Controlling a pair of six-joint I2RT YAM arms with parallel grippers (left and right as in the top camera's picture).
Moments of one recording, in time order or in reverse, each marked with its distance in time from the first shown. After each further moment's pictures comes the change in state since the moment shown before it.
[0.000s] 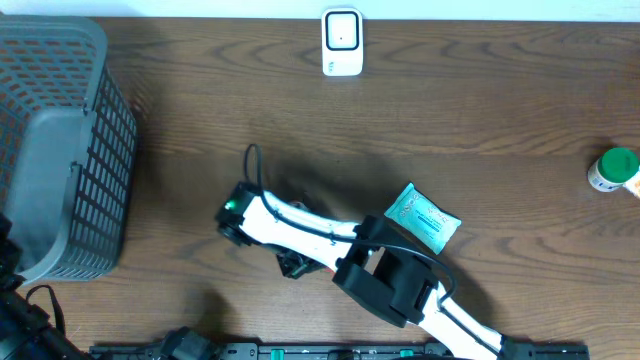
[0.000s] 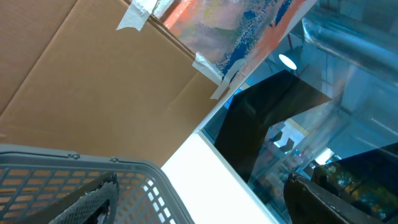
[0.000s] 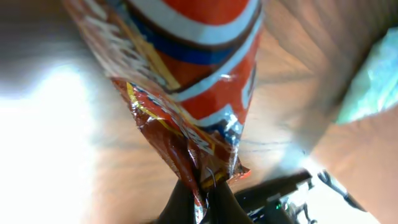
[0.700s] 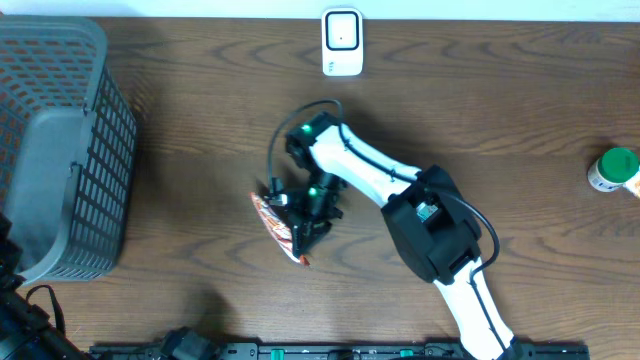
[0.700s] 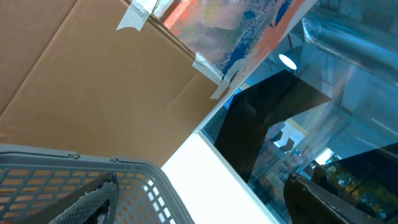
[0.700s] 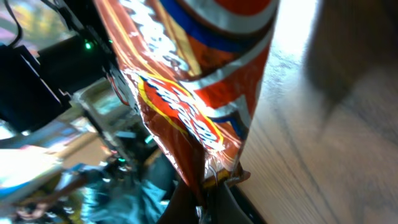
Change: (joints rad) left arm 0.000 0.000 0.000 0.000 0.000 0.000; right arm -0.362 -0.061 -0.143 0.150 -0.941 -0.805
